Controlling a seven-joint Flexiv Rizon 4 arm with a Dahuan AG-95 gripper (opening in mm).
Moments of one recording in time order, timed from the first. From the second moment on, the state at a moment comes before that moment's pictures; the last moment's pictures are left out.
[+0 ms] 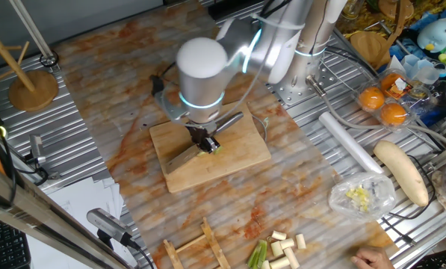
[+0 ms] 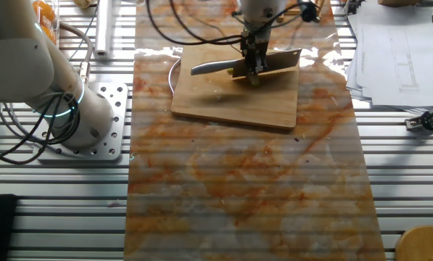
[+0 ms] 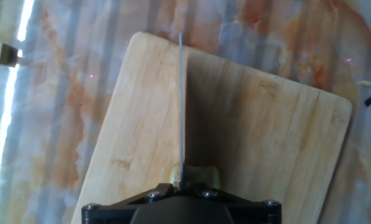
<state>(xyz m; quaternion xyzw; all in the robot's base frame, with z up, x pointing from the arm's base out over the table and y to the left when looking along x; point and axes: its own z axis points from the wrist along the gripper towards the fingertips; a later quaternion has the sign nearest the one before) 0.452 0.134 0.041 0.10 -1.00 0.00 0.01</state>
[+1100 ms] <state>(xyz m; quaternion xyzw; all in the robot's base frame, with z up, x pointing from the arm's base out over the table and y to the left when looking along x) 0.449 0.132 0.041 0.10 -0.99 0.00 0.02</state>
